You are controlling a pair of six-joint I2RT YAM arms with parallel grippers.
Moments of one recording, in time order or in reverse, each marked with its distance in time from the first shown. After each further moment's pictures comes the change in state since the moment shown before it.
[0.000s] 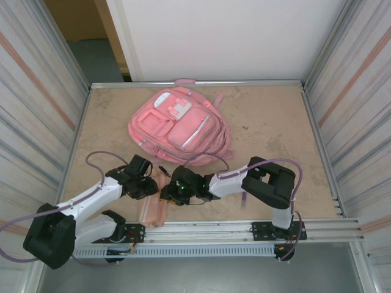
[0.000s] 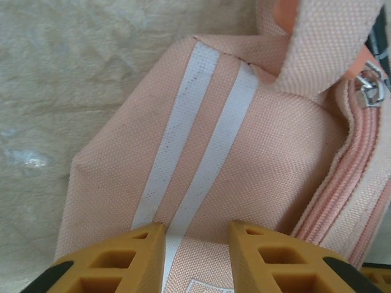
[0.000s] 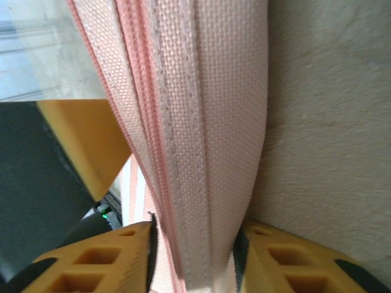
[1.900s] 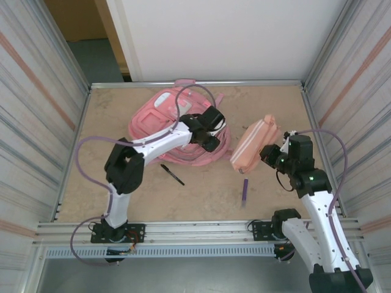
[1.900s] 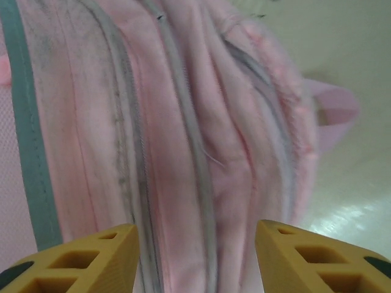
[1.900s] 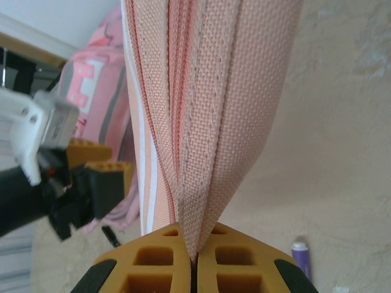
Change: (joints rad) left arm -0.323 0.972 1.270 -0.164 -0.312 0.763; right arm -1.056 -1.192 -0.142 -0.979 0.037 -0.680
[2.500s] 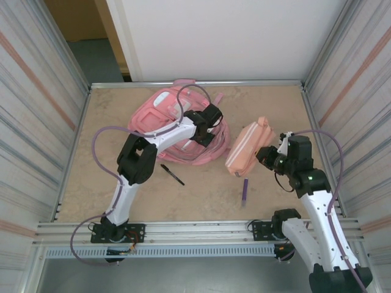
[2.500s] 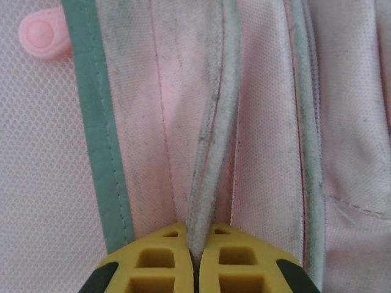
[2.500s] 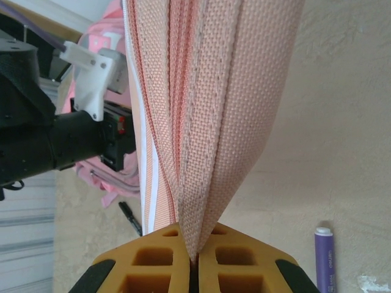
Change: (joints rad) left arm 0.073 0.140 0.106 -0.053 -0.029 -0.037; right arm -0.001 0.023 -0.006 0.010 -0.104 -0.002
